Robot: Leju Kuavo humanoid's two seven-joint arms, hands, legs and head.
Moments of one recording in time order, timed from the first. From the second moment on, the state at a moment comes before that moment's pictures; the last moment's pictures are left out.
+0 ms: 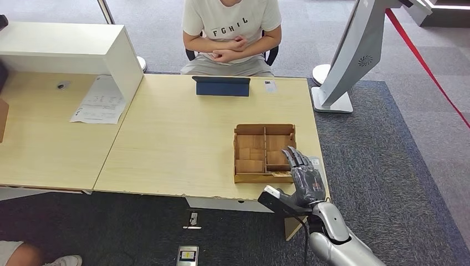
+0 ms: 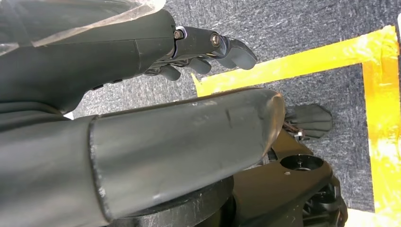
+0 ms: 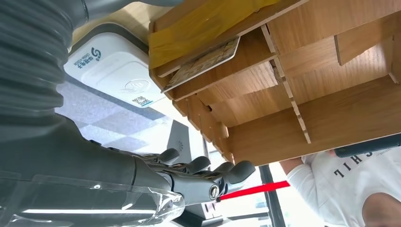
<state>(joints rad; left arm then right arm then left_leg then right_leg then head) -0.16 0.04 -1.10 -0.22 1.19 0.22 -0.02 -0.47 -0.29 0.91 -0.98 0.70 -0.48 0.09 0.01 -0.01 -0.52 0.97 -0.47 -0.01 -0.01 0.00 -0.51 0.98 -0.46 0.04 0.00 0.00</state>
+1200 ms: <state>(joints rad) -0.16 0.04 -1.10 -0.22 1.20 0.23 -0.02 -0.48 -0.29 0.92 -0.90 0.62 -0.49 0.06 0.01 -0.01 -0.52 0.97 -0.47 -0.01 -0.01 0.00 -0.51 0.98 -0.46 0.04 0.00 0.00</state>
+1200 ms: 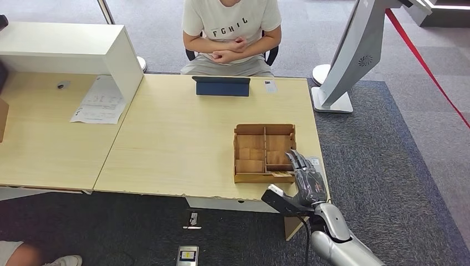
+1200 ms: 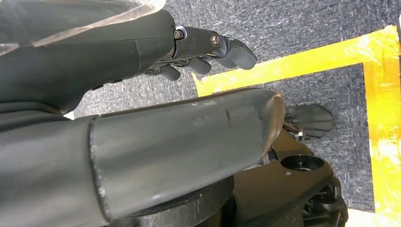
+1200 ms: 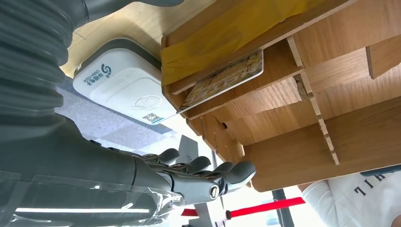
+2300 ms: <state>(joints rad) -0.16 0.04 -1.10 -0.22 1.20 0.23 -0.01 -0.49 -0.29 0.94 -0.89 0.62 -0.50 0.06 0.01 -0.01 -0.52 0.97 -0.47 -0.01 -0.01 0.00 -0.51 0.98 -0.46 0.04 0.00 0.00</state>
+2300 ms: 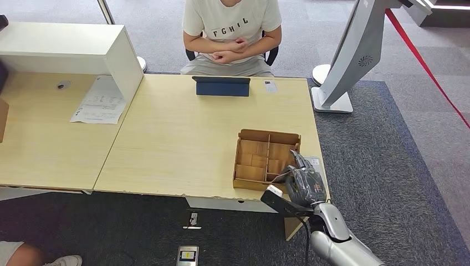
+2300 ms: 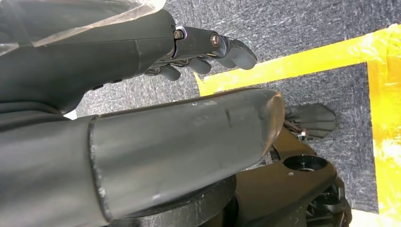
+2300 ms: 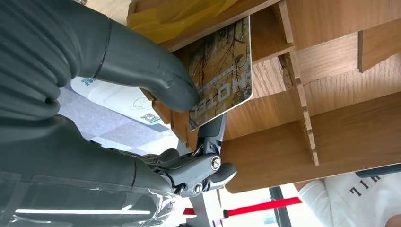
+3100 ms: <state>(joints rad) -0.15 0.04 -1.10 -0.22 1.19 0.21 -0.02 -0.55 -0.37 0.89 -1.25 0.89 -0.47 0.17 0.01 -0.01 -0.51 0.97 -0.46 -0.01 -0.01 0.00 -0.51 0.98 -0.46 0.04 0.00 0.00</state>
